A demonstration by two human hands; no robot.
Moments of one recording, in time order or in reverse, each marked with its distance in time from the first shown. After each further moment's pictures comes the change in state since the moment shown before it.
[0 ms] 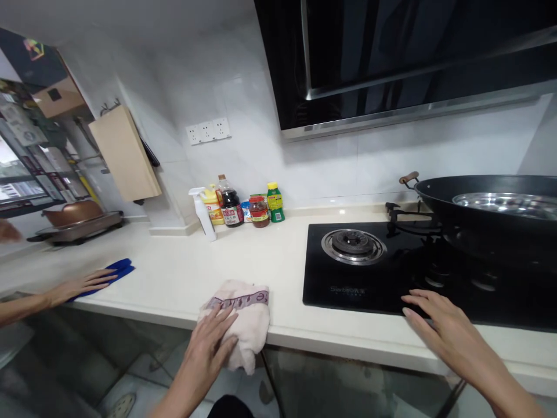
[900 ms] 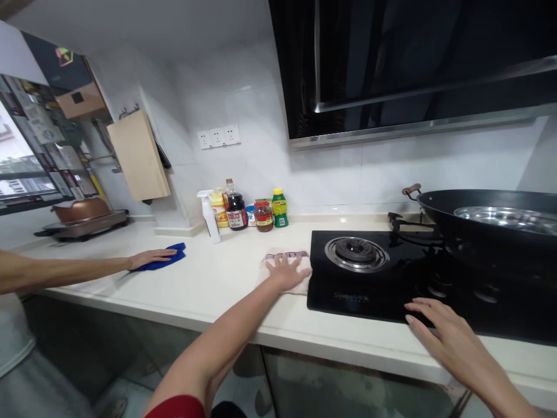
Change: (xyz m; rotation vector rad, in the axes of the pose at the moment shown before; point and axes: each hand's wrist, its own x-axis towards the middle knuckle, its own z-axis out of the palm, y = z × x) left_hand 0.228 0.116 0.063 -0.021 -0.612 -0.261; right_hand 0.003 0.004 0.003 0.002 -0.009 0.018
